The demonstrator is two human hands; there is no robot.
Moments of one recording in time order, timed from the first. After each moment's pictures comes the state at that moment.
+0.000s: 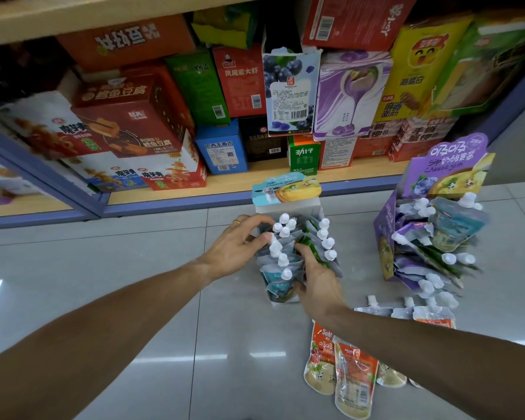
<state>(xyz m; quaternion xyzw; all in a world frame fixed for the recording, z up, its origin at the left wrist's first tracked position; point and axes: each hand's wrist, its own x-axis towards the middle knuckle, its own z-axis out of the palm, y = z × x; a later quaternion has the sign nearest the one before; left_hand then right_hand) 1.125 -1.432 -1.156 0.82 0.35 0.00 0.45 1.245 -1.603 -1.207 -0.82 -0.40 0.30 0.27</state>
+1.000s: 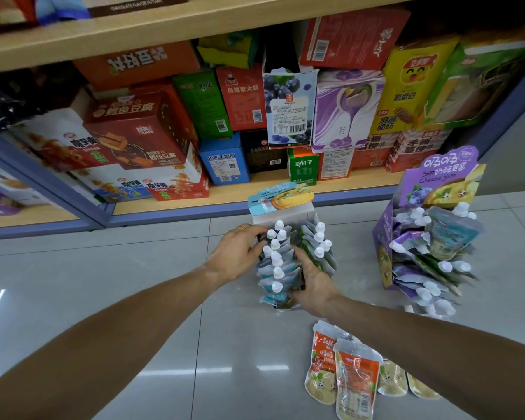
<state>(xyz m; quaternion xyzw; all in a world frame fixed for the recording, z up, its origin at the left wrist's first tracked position) 1.132 -1.429 -1.157 0.90 0.34 0.00 0.26 1.262 -1.584 -1.220 -0.77 -0.38 0.43 0.26</state>
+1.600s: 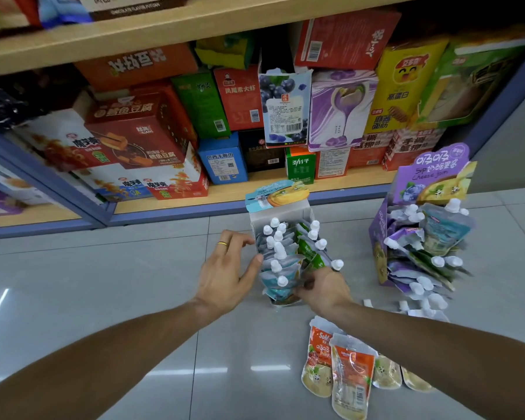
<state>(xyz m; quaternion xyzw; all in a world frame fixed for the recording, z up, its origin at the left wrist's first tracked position) 1.090 -1.477 -1.162 0.90 0.36 0.15 0.20 1.267 -1.607 -1.213 -0.85 -0.35 0.35 0.17</state>
